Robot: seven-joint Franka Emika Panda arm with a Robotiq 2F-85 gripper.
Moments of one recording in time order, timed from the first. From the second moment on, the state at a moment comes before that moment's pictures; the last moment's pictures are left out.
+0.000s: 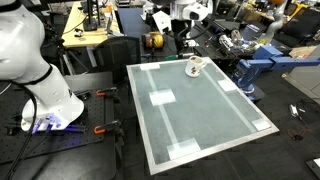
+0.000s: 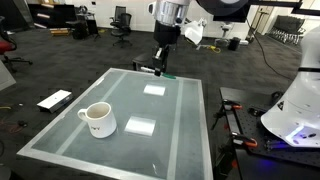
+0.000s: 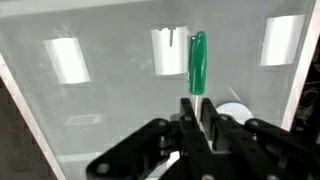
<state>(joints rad) 0.07 -0.05 0.03 -2.35 -0.05 2.47 0.20</state>
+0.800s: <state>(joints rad) 0.10 -0.03 0.04 -2.32 0.72 2.63 -0.76</state>
